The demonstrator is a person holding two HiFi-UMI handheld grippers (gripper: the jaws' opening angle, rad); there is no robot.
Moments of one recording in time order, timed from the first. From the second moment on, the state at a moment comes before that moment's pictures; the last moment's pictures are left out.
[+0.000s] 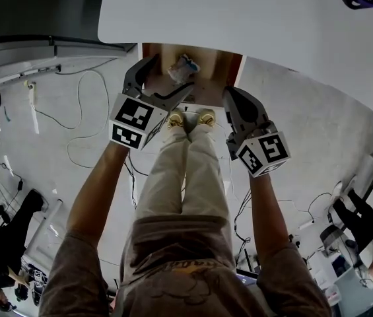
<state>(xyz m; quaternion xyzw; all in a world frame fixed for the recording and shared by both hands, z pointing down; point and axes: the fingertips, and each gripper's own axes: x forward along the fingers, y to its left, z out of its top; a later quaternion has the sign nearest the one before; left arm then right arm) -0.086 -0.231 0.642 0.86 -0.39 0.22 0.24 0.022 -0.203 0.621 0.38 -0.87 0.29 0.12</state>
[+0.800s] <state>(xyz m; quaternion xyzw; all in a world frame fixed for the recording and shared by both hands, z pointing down) -0.049 -0.228 0.764 0.82 -0.27 0.43 0.27 0.055 -0.199 0.631 0.40 -0.86 0.31 0.11</state>
